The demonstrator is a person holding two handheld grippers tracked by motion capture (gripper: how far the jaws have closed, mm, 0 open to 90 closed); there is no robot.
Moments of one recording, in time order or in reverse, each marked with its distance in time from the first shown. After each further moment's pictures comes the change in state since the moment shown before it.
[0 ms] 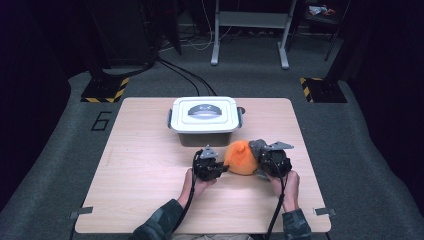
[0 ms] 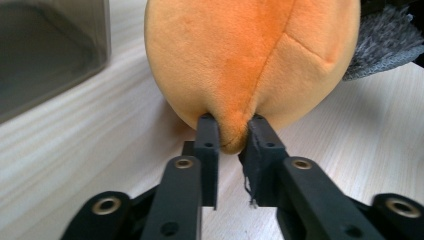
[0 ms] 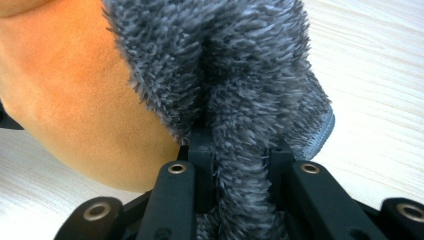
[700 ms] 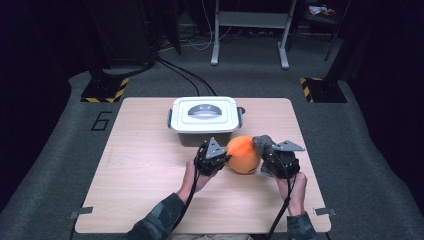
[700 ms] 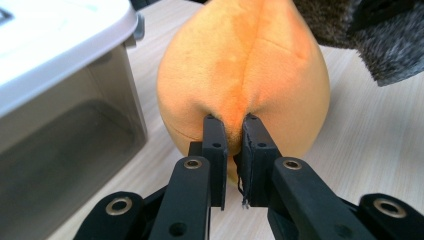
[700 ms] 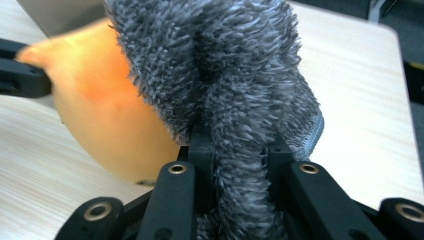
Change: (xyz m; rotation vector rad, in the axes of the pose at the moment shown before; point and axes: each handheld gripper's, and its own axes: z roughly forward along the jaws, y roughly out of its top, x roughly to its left) left arm -0.022 0.039 -0.023 -0.065 0.113 0.242; right arm 0.000 0.007 -0.041 -0.106 -0.023 -0.005
